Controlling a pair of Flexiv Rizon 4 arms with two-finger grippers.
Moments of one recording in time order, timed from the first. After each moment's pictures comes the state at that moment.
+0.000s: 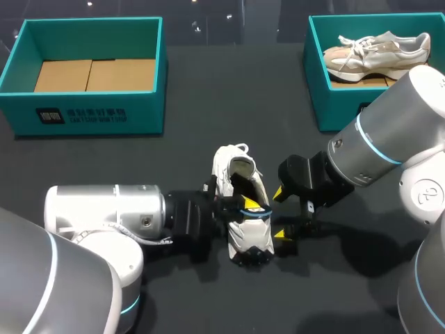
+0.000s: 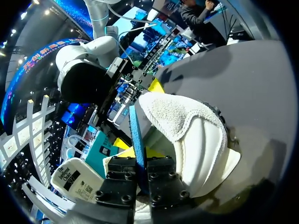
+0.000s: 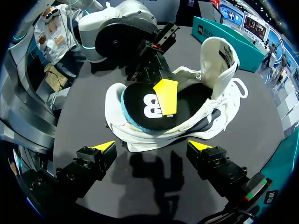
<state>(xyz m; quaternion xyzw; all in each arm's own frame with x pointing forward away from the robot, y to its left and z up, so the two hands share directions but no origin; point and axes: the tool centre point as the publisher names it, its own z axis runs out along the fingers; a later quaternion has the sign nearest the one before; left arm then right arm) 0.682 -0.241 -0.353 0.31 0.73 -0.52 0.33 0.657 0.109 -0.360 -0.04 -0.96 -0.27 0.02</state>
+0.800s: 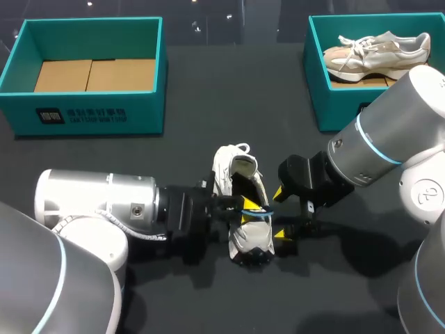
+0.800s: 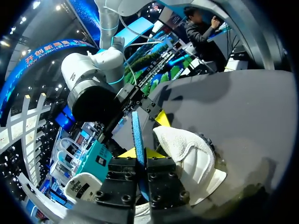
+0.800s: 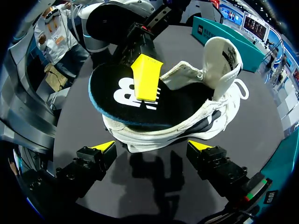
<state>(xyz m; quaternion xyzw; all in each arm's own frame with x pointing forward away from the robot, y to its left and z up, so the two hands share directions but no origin) 0.657 -0.238 -0.325 0.31 0.72 -0.55 0.28 0.657 0.109 -0.360 -0.04 -0.96 -0.27 0.02</state>
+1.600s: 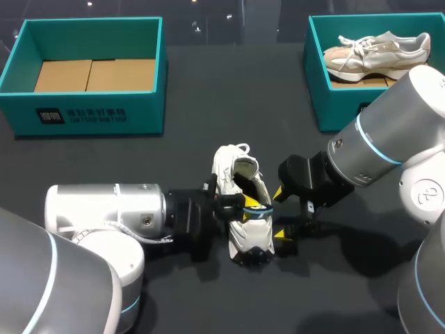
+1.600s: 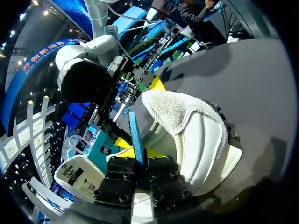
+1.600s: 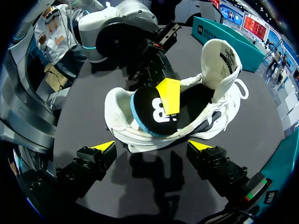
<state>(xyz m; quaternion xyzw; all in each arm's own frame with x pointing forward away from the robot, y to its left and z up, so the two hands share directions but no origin) 0.684 -0.241 -0.352 0.31 0.73 -0.51 0.33 0.657 0.109 -0.360 -0.04 -0.96 -0.27 0.02</state>
